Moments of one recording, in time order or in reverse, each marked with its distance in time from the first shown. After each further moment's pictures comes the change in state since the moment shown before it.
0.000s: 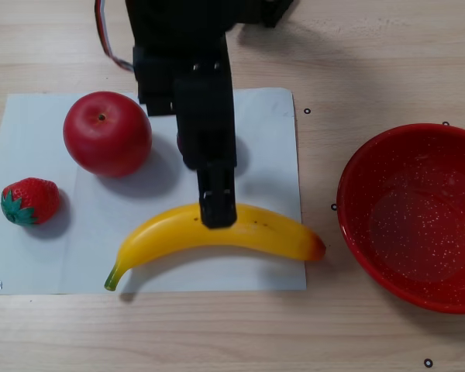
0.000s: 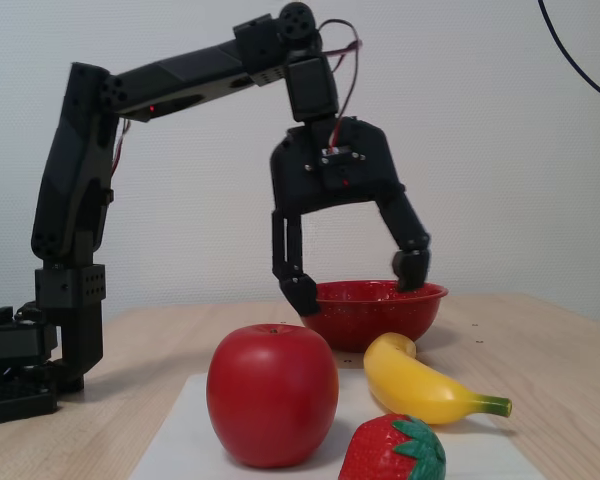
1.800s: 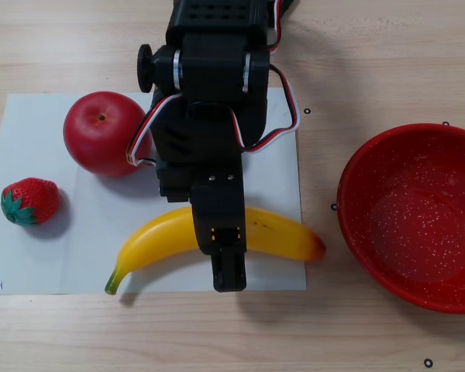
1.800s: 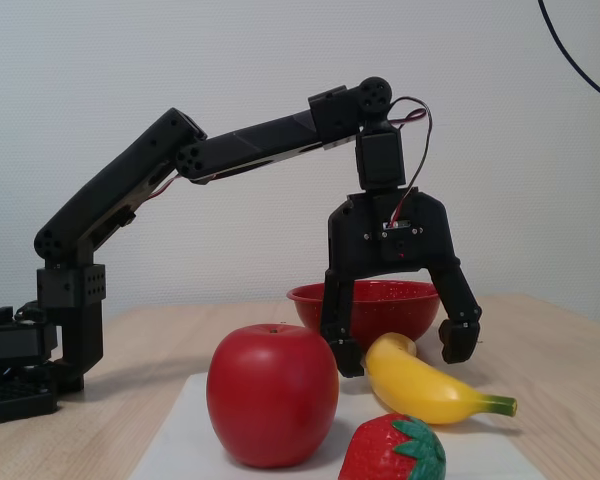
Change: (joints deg) arm 2.5 -31.4 -31.9 6.7 -4.7
